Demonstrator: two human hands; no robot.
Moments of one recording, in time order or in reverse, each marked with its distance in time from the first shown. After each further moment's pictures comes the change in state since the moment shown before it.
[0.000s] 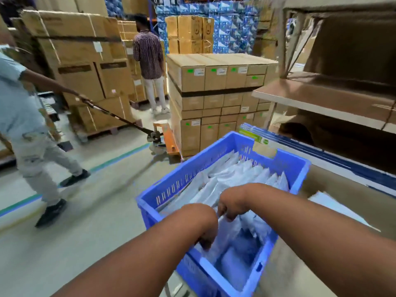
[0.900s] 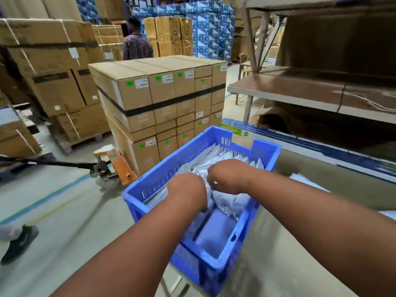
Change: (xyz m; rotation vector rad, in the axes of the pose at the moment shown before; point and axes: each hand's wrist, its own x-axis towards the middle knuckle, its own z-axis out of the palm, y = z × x) left_hand -0.020 0.018 -0.018 0.014 0.547 -0.125; right_hand -0.070 0.007 0.006 -0.190 0.629 0.081
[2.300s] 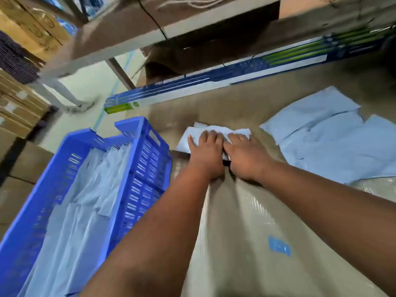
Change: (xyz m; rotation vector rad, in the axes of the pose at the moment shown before) left_hand 0.130 0.397 0.112 0.168 0.117 0.764; right_hand -0.279 0.164 0.250 0.427 -0.036 0.918
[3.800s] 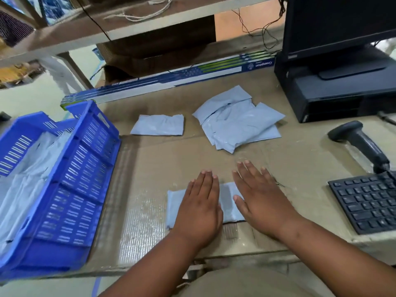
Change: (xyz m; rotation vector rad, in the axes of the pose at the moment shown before) left_hand -0.272 0.227 0.019 -0.297 0.321 0.268; right_hand -0.371 0.071 0.028 0.011 0.121 0.106
